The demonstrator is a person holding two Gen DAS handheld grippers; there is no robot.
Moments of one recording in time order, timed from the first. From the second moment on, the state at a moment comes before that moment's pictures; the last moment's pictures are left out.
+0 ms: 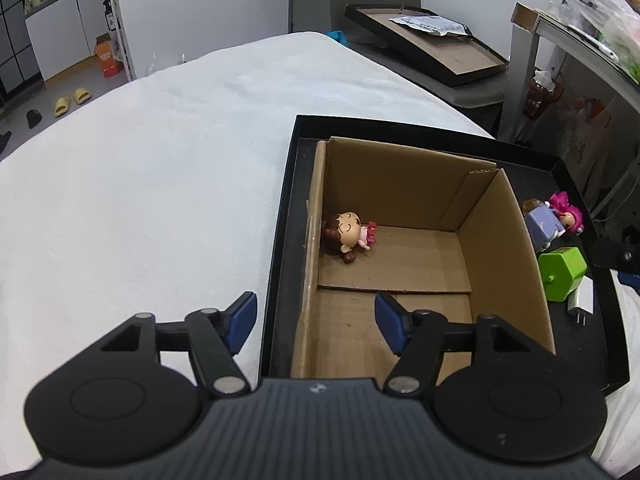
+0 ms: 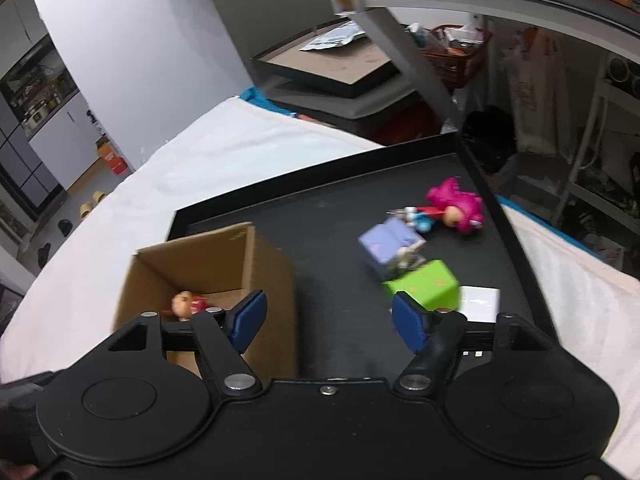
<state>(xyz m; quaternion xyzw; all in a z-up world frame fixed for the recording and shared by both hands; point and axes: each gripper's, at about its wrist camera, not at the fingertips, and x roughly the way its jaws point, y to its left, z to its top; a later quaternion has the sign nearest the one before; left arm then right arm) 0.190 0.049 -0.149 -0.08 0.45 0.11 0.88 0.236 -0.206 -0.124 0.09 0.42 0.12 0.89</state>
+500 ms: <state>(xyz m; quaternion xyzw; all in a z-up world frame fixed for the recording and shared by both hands) 0.194 0.024 -0.144 -0.03 0.45 0.12 0.88 0.232 -0.258 -0.170 0.14 0.41 0.07 0.90</state>
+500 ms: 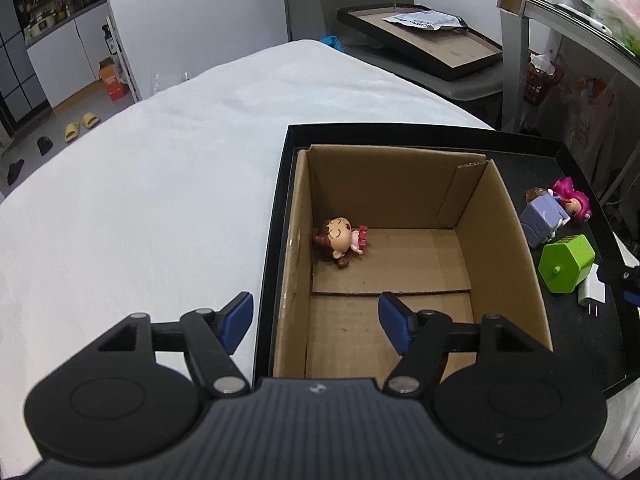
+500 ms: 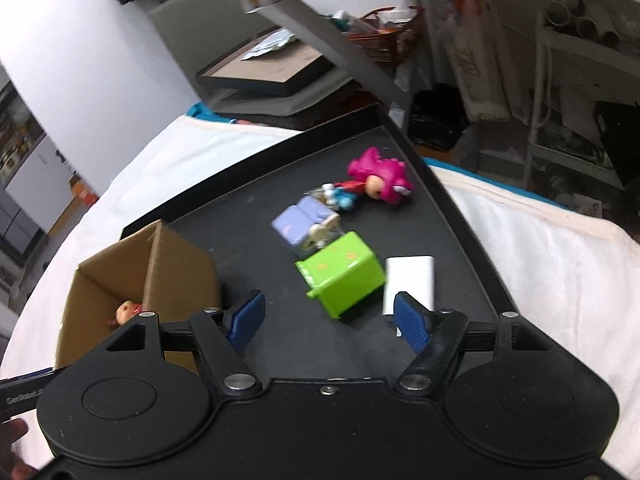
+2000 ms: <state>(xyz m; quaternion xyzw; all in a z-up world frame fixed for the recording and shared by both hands) 0.199 0.020 -0.138 -0.04 0.45 0.15 0.88 0.243 -0.263 -0.164 0.07 0.43 0.06 0.90</state>
